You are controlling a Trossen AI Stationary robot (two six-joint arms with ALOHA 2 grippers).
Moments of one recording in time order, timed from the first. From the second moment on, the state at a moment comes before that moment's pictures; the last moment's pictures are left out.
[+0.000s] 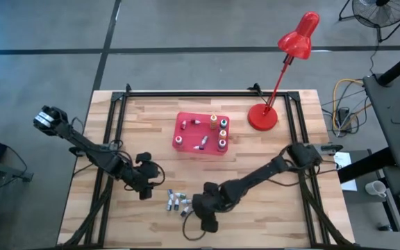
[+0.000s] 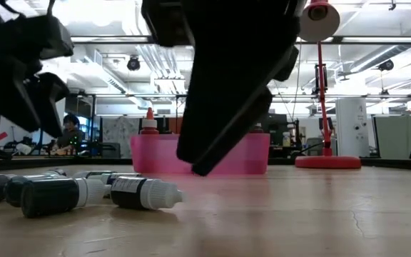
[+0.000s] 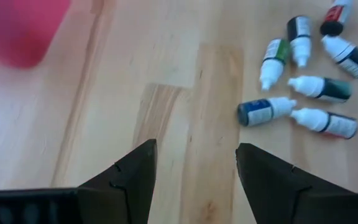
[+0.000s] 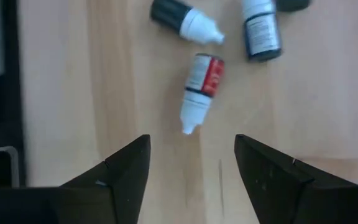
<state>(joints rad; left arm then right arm) -0.55 1.13 0.54 -0.38 -0.35 -0.61 0.44 2.20 1.66 -0.56 0.00 0.60</state>
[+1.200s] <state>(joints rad) -0.55 1.13 0.49 -0.35 -0.38 -0.70 0.46 2.40 1.90 -0.66 0.28 0.54</state>
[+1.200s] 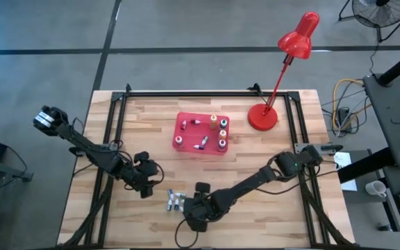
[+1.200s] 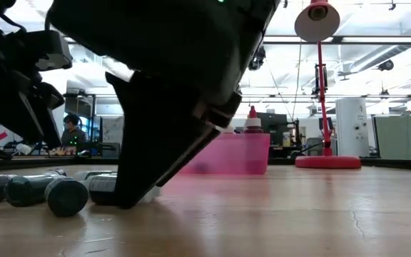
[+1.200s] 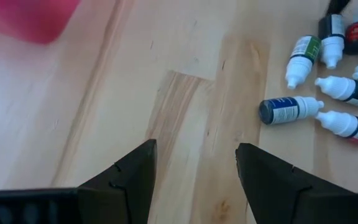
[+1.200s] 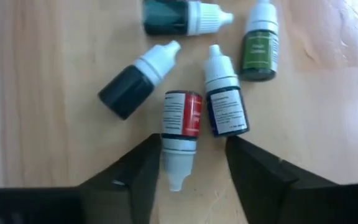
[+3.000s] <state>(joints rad) -0.55 1.35 0.49 -0.04 -0.42 -0.38 -0.16 2.16 1.89 -1.06 -0.03 -0.04</state>
